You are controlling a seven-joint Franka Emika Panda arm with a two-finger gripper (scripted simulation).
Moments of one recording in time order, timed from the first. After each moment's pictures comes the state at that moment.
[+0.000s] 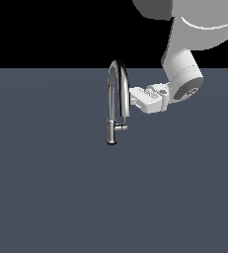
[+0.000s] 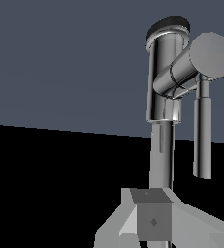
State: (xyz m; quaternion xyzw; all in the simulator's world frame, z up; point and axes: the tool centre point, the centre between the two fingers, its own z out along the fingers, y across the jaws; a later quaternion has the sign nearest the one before) arm 0.082 -0.041 0.168 -0.61 0.42 0.52 0.43
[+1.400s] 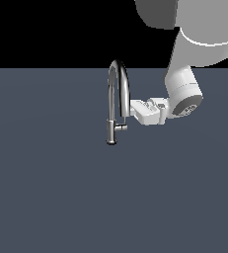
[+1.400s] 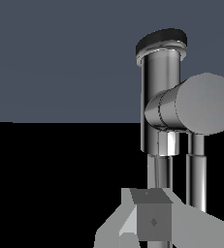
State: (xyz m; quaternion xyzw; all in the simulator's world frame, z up) arm 0.072 -0.037 0.131 -0.55 0.45 0.55 0.45
